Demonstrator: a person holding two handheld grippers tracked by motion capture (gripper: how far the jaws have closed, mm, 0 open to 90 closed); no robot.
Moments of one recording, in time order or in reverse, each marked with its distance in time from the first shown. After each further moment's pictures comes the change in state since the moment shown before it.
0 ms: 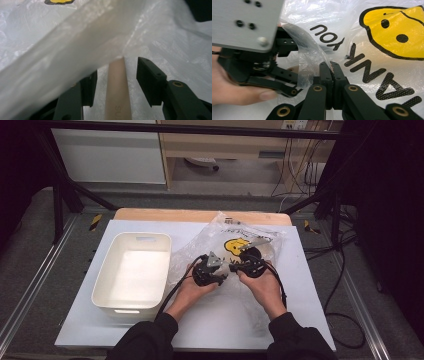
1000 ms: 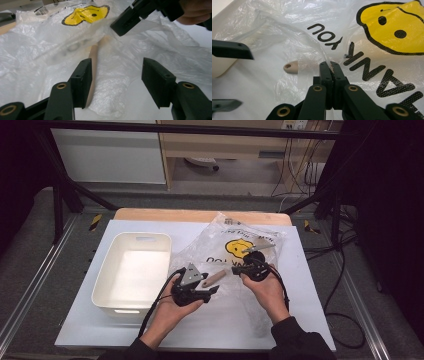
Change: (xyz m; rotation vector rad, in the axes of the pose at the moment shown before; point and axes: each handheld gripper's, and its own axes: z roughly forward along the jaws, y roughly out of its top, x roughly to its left) left arm -0.040 -0.009 -0.108 -0.155 -0.021 -0.053; right arm -0.005 -0.013 -0.004 -0.014 0.007 0.008
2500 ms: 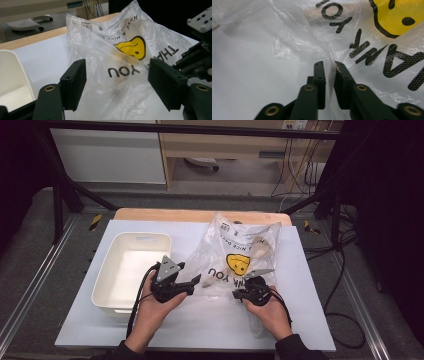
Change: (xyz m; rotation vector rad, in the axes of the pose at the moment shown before) left arm 0.019 0.006 -0.046 -0.059 0.211 -0.100; right arm 0.005 -0.067 0.011 0.051 0.043 -0.066
